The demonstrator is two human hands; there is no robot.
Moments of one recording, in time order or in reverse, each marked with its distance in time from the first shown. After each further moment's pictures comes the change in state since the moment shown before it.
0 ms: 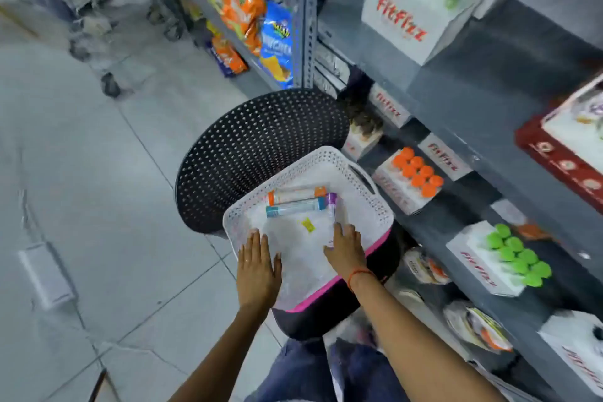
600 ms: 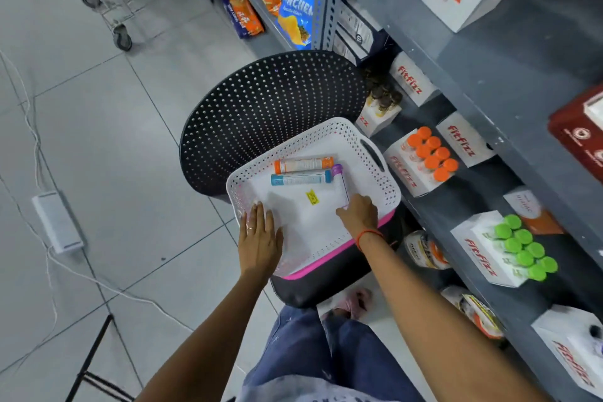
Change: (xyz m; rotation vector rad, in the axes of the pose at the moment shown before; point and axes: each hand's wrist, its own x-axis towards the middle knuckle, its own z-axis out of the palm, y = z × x) left_hand -0.157 -0.207 0.032 0.352 -0.358 -0.481; right_hand -0.041 -0.137 0.193 0.078 -0.495 0.014
